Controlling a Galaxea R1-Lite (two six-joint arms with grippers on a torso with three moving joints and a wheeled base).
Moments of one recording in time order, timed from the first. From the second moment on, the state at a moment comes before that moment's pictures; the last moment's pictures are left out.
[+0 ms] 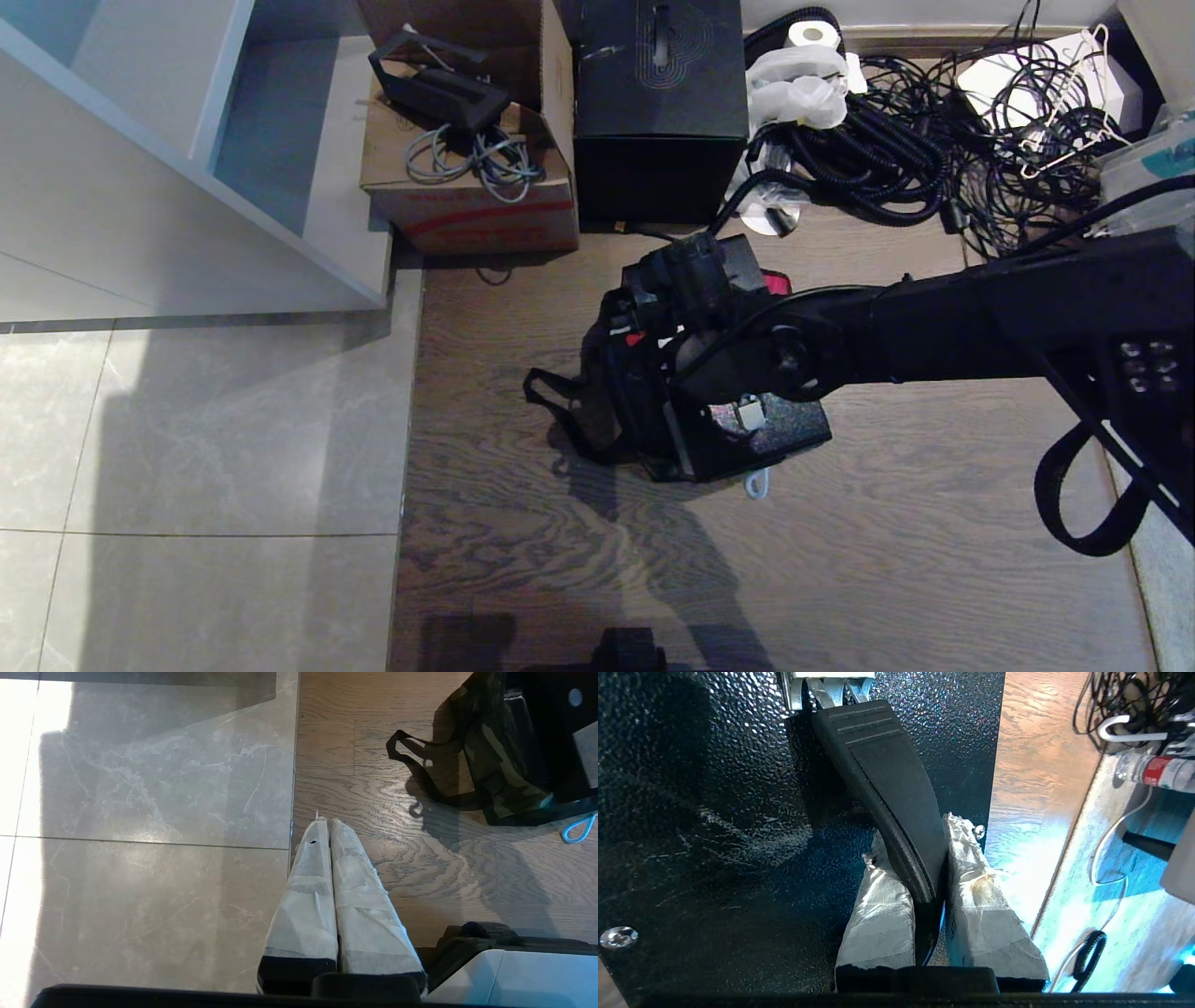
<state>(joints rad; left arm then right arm) 0.00 0.00 0.00 0.00 0.01 -0.01 0.71 2.16 -1.69 0.06 -1.07 -0.07</state>
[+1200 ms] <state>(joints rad) 0.00 0.00 0.00 0.00 0.01 -0.01 0.72 2.20 -1.78 0.10 -1.07 0.00</state>
